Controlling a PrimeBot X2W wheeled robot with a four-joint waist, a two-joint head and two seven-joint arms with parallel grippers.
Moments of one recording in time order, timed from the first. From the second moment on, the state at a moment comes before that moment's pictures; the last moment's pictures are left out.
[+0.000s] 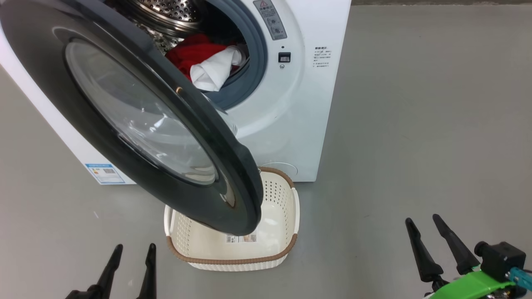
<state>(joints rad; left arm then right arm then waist) 0.04 0.05 0.04 0.21 -0.21 -0.13 -0.25 0.02 -0.21 0.12 0.26 0.54 0.13 -0.25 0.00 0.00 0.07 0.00</state>
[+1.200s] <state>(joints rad) 0.04 0.05 0.02 0.20 -0.19 -0.13 -0.25 0.18 -0.05 -0.06 0.17 0.32 0.13 -0.25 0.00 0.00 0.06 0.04</state>
